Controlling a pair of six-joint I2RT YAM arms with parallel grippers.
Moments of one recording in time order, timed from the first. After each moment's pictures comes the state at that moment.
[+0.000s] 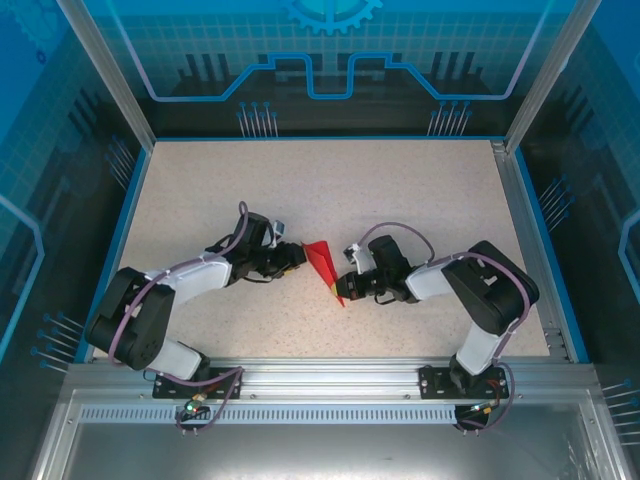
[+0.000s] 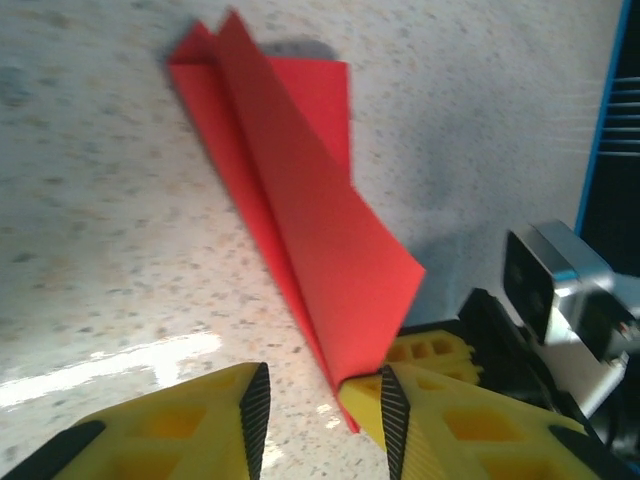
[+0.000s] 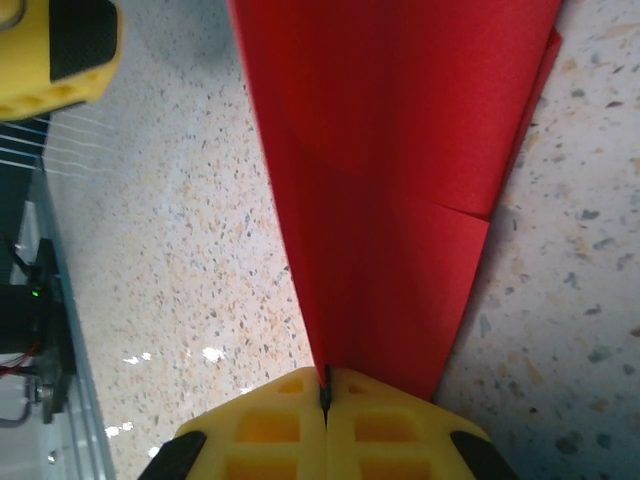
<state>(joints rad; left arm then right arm) -0.40 1.48 0.68 -0.04 0.51 -0.88 0.58 1.74 0.57 0.37 -0.65 0.51</state>
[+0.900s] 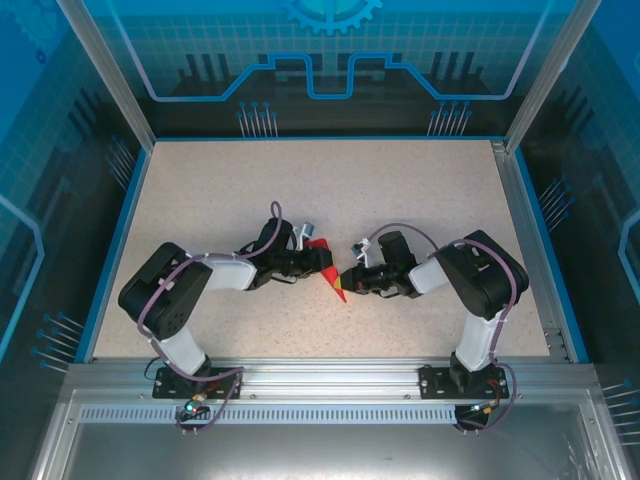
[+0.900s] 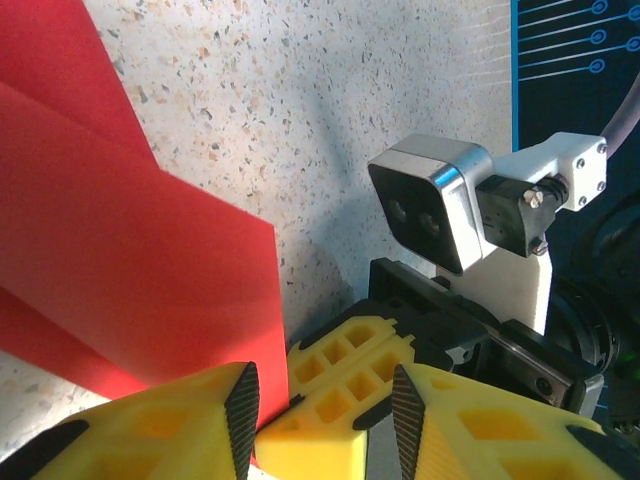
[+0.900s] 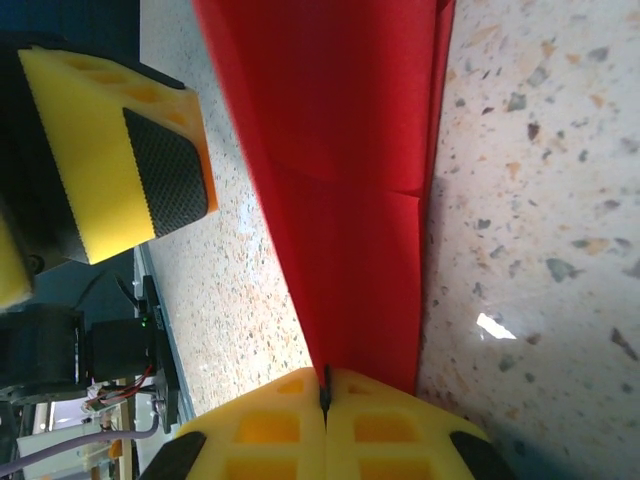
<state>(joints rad) -0.52 1.71 0.69 0.36 0.57 -0.89 0.48 1.84 0.58 0.48 -0.83 0.71</state>
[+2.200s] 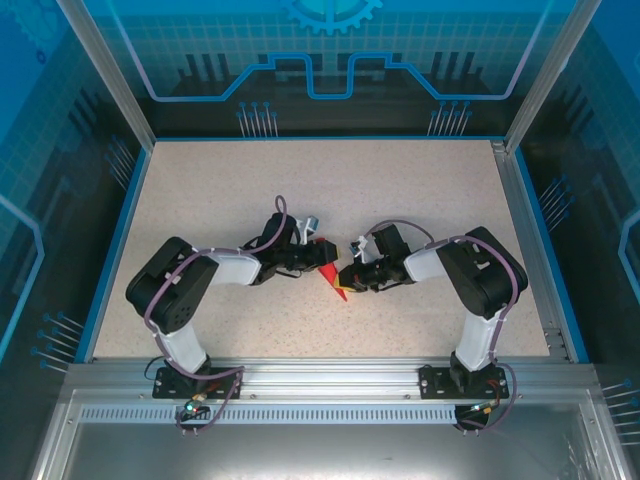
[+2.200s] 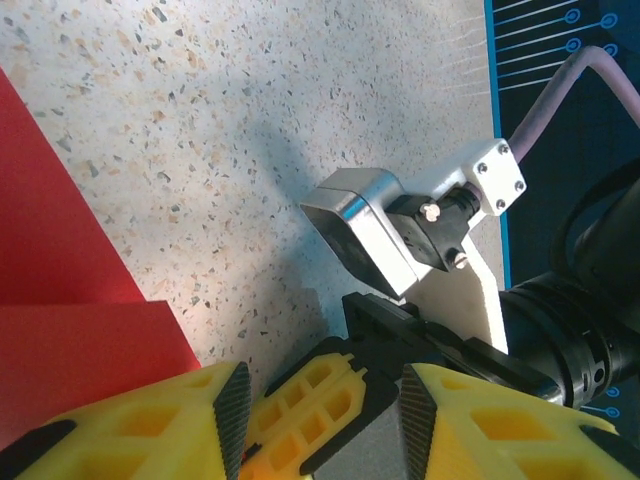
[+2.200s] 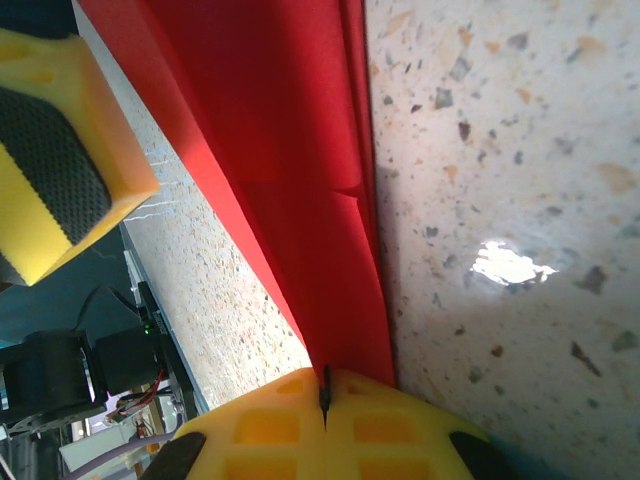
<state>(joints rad) -0.52 1.76 0.75 0.39 0.58 -0.87 0.48 1.85 0.71 0.16 -0.83 0.72</state>
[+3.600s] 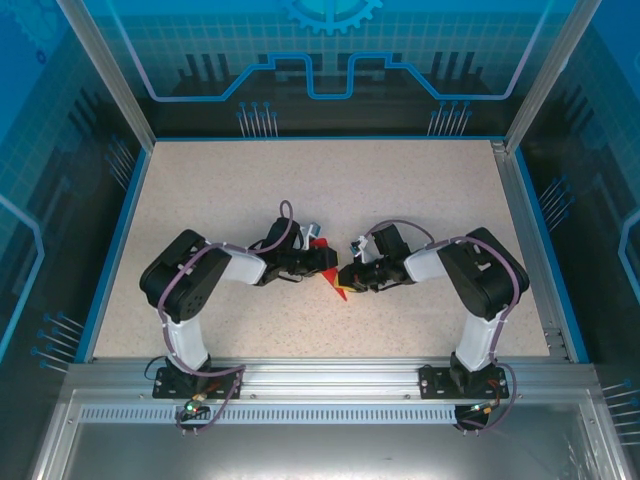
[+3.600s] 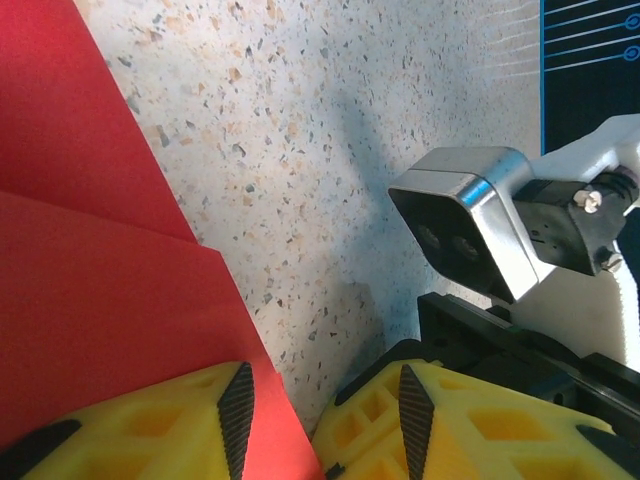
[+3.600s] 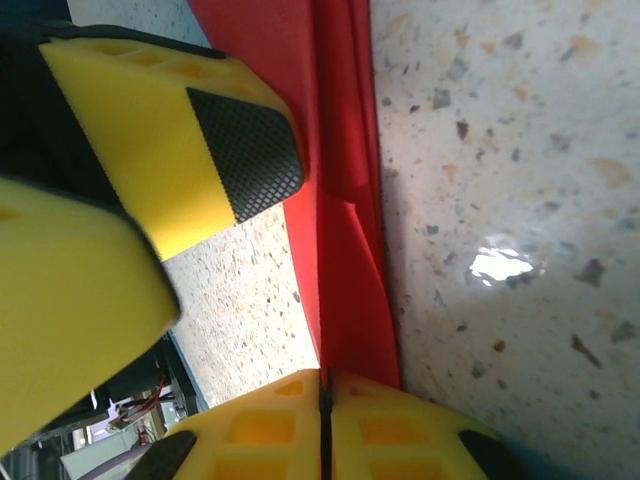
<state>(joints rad) -0.52 1.86 0.75 0.41 0.58 -0.84 0.49 1.84 0.72 0.15 -0.81 0.74</state>
